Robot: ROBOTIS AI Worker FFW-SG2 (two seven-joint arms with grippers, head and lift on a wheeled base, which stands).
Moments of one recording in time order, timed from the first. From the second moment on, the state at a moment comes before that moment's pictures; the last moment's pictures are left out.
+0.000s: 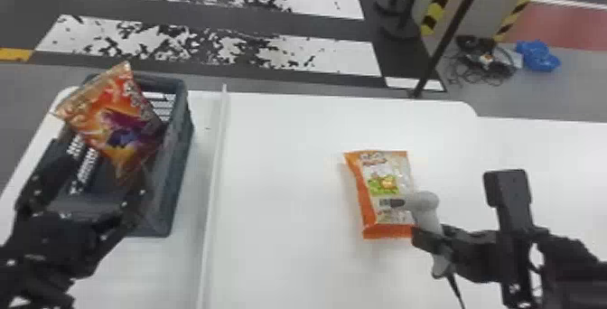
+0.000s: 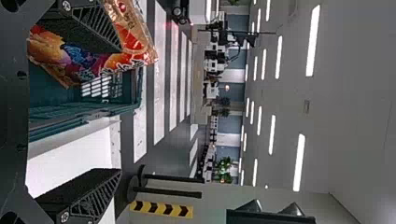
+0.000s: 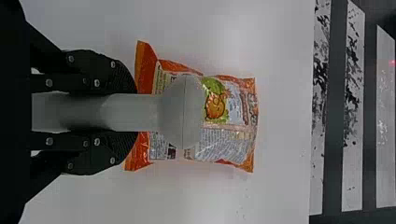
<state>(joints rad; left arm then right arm) 0.69 0.12 0.07 -2.11 0.16 -0.12 -0.17 0.44 -0.14 -0.20 -2.38 0.23 1.30 0.62</state>
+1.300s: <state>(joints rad) 0.70 0.11 0.06 -2.12 0.16 -0.13 -0.18 0.40 -0.15 -0.14 -2.32 0.27 1.24 0.59</state>
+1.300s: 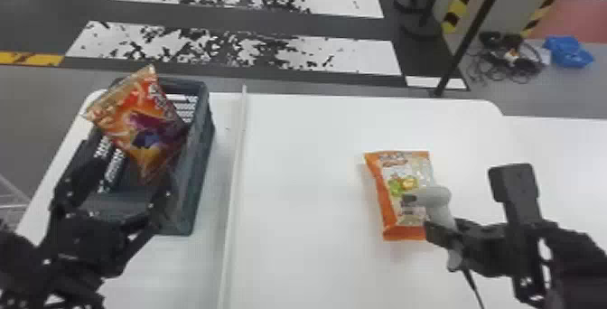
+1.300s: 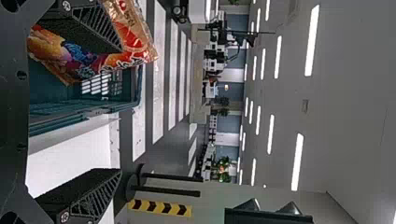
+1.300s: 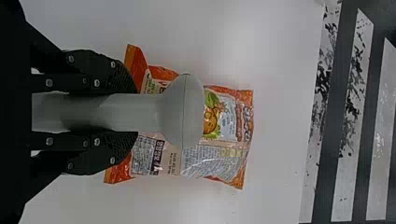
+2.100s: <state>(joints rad) 0.71 0.11 0.06 -2.11 0.16 -0.13 -0.18 0.35 -0.20 -0.46 -2.04 0.13 0.92 0.57</state>
